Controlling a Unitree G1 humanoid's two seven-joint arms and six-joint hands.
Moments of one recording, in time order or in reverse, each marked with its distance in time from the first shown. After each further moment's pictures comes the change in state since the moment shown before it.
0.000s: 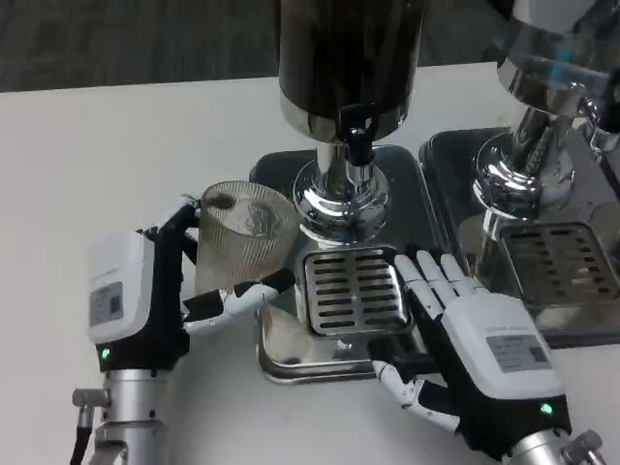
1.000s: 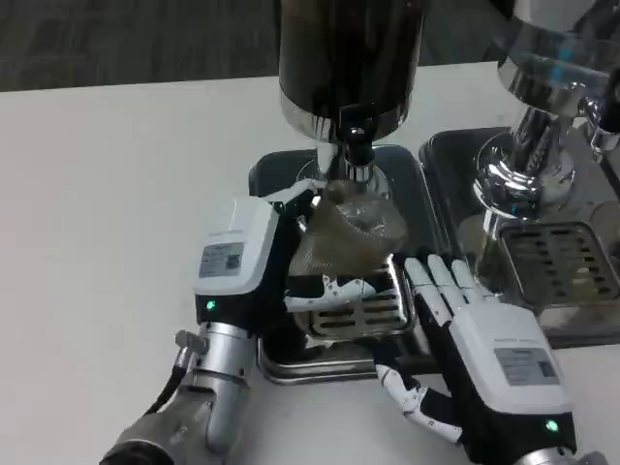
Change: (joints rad) left arm -0.238 -0.156 -0.169 0.222 0.081 0.117 -0.033; right arm 0.081 0.042 -0.001 -0.077 -0.040 0.046 -0.012
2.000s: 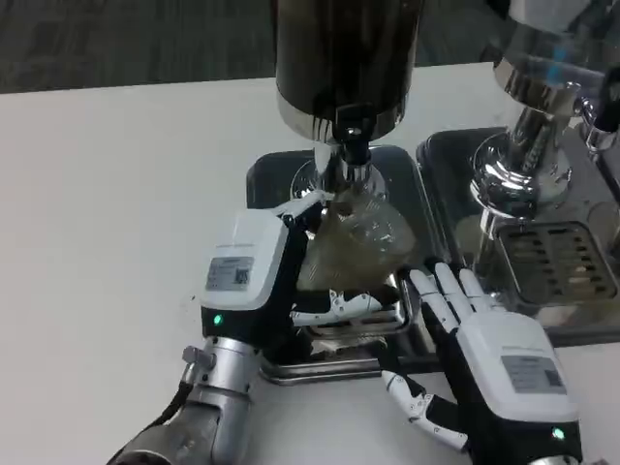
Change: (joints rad) left arm 0.023 -0.003 -0.067 0.009 0.024 0.033 0.080; right arm 0.026 0.000 -0.003 -0.020 0.013 0.016 0.007
